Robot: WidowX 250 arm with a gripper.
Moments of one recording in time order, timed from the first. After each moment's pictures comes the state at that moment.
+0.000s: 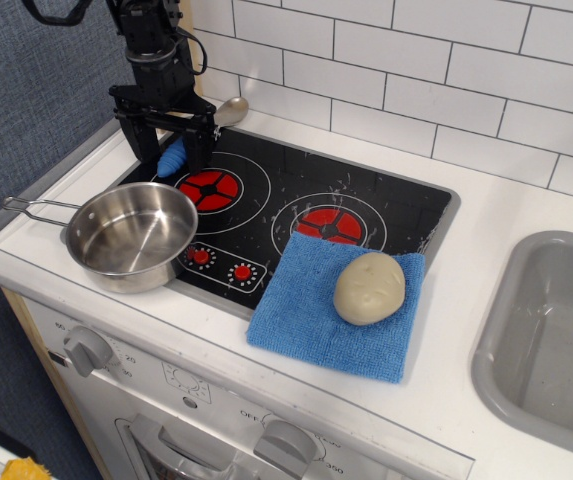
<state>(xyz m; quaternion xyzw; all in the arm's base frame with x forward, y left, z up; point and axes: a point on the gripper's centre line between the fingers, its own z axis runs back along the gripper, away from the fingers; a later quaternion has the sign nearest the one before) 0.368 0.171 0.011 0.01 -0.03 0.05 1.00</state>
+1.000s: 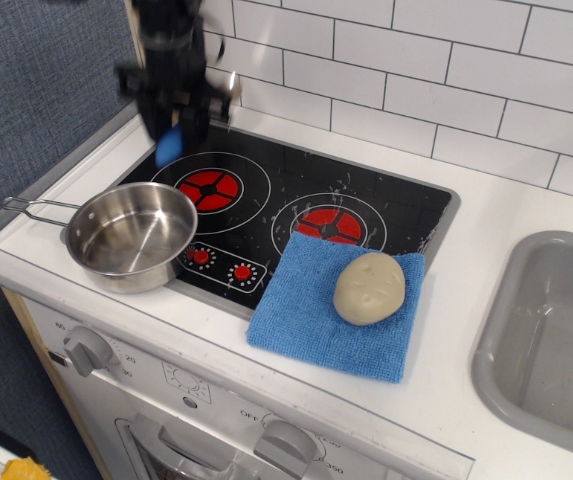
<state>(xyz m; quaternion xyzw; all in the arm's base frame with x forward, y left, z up) 0.366 0.139 0.069 0.08 -0.10 0.05 0.99</state>
